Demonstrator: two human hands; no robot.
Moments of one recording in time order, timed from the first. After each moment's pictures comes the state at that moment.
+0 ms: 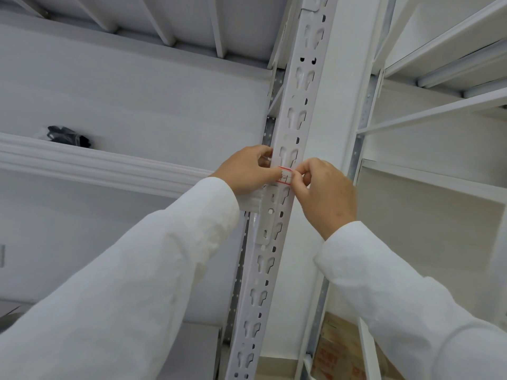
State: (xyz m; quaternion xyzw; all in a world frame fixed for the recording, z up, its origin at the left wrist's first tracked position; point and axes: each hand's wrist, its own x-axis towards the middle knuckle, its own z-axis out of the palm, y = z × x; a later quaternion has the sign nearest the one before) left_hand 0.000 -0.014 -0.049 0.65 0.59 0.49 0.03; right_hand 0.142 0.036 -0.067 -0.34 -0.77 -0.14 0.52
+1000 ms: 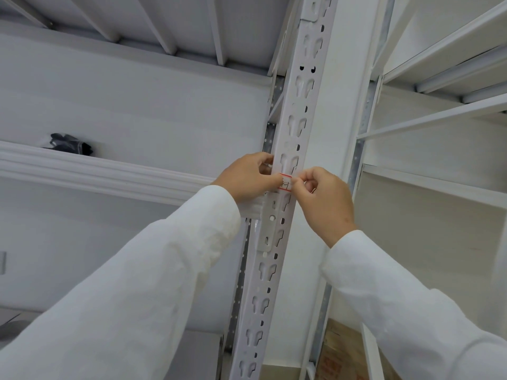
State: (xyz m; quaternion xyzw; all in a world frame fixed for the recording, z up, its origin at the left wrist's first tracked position) left_hand -0.002 -0.012 -0.050 0.65 0.58 0.50 0.04; right_hand 0.141 0.036 -0.068 -0.32 -0.76 0.02 0.57
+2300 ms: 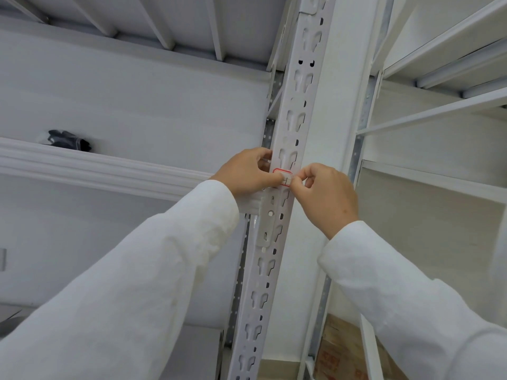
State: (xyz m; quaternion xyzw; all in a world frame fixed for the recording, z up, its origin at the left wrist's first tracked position) left_hand -0.004 -0.009 -0.049 0.66 0.57 0.50 0.04; right_hand 0.144 0.027 -0.061 -0.37 -0.77 -0.04 0.51
